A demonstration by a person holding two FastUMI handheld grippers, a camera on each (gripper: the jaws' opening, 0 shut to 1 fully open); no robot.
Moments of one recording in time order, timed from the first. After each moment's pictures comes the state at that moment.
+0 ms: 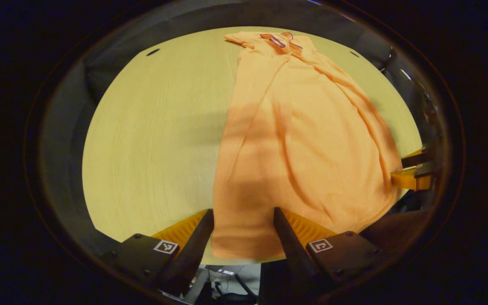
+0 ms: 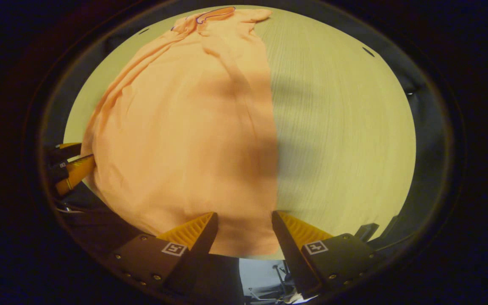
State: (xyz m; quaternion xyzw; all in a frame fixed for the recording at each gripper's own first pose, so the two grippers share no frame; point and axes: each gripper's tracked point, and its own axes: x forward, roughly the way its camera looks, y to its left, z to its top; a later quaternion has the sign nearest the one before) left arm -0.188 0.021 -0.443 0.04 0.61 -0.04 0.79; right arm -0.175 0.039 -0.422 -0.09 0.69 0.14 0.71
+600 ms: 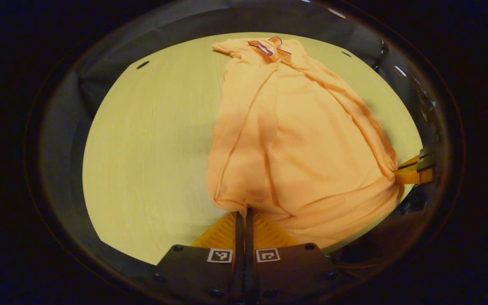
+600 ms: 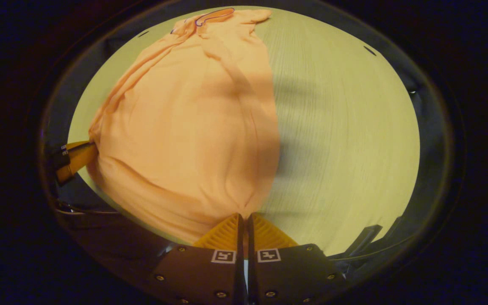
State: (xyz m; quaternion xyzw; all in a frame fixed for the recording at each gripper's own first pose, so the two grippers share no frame) left arm -0.163 0.009 -0.437 0.05 0.58 -0.06 0.81; right arm -0.171 0.045 -0.421 -0.07 0.68 0.15 0.71
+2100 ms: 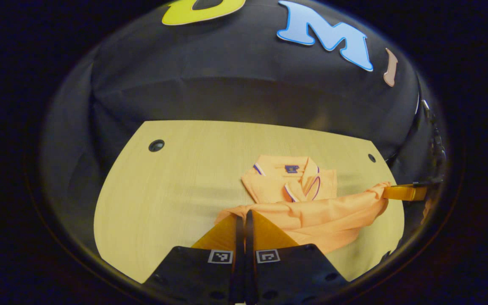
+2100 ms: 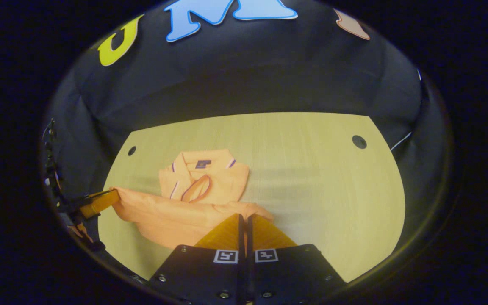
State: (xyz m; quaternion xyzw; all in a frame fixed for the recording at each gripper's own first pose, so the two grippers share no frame) left arm 0.163 0.033 -0.281 -0.05 0.38 -0.02 0.92; right arm 0.167 0.076 -0.257 0.07 0.44 0.13 0.89
